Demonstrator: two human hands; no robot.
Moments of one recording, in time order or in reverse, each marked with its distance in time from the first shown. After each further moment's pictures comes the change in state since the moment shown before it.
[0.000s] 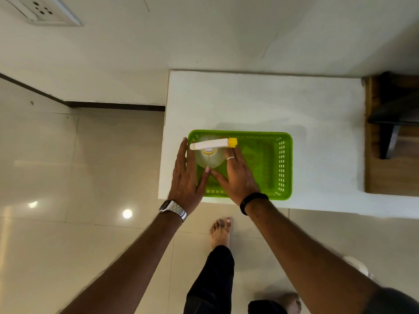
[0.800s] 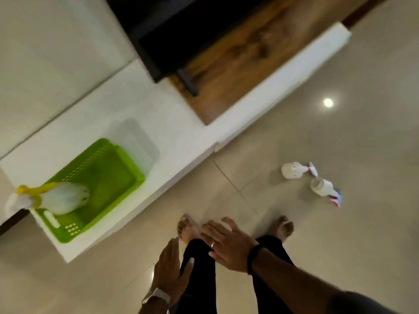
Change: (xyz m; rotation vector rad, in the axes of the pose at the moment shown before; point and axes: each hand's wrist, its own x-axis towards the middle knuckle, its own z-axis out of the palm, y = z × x) left_hand -0.231 0.112 0.098 0.493 -0.945 0.032; right_hand -0.362 0.156 -0.030 -0.422 -0.189 0.030
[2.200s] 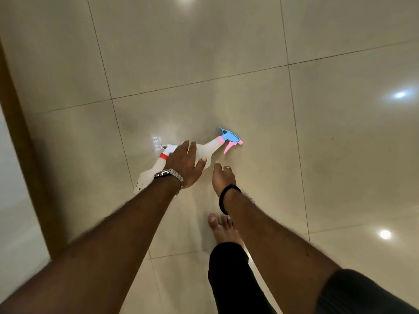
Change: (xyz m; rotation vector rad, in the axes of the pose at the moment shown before) left_hand 0.373 0.577 0.385 1.110 -0.351 0.798; right_hand -0.212 0.447 0.333 2.376 0.914 1.821
